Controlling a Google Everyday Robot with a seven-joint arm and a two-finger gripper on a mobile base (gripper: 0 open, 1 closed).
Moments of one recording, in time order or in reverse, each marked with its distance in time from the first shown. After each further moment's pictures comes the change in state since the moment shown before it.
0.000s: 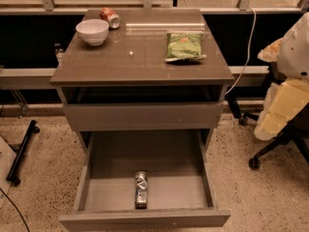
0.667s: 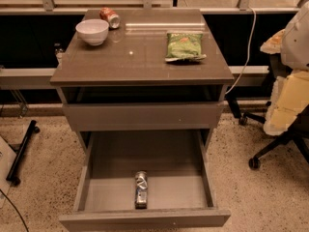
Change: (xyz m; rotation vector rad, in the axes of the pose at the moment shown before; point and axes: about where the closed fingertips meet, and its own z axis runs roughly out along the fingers) arm 0.003 -0.005 -0.014 0.015 0.067 -0.053
